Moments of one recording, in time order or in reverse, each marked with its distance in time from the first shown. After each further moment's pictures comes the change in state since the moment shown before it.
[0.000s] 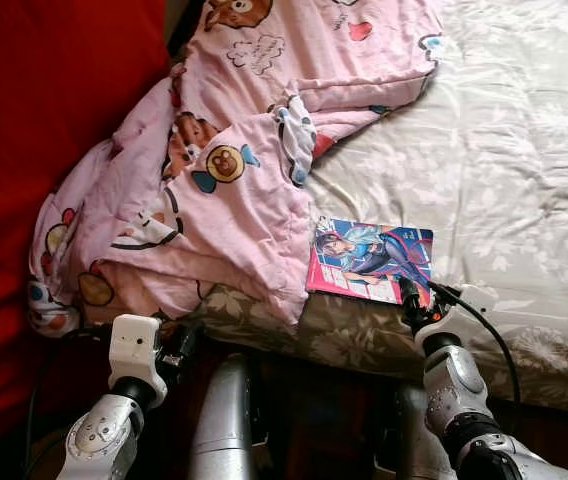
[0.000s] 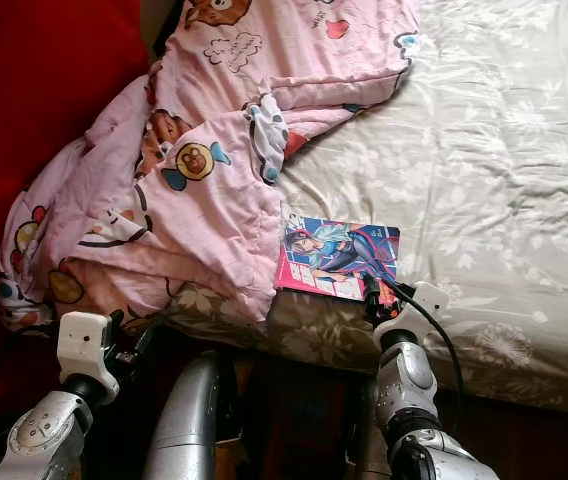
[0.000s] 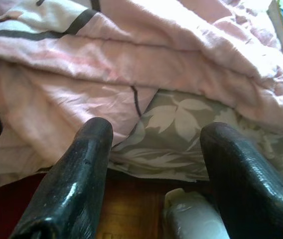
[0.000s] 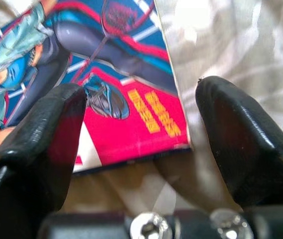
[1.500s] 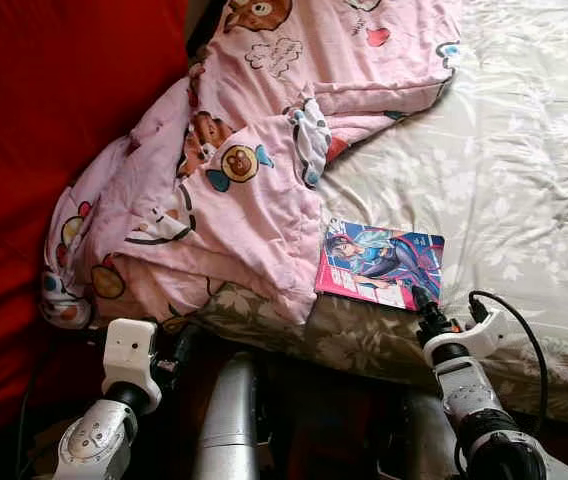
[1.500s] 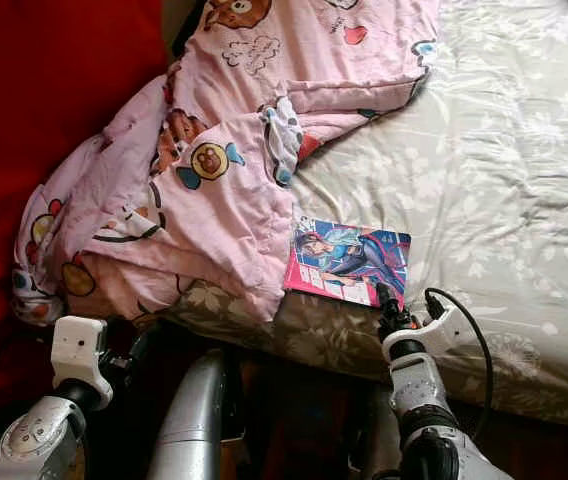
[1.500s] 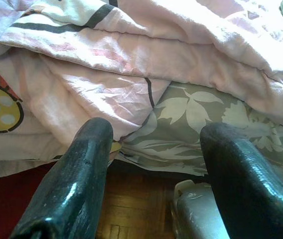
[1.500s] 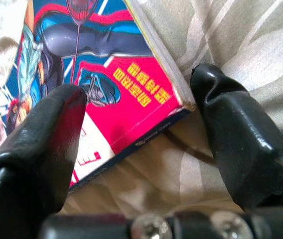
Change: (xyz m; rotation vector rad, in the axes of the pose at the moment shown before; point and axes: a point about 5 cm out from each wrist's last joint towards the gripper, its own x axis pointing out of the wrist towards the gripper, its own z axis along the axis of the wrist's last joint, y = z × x) left arm -0.005 0.002 0.000 0.015 0.015 0.004; right arm -0.002 -0.011 -0.011 0.501 0.136 0.012
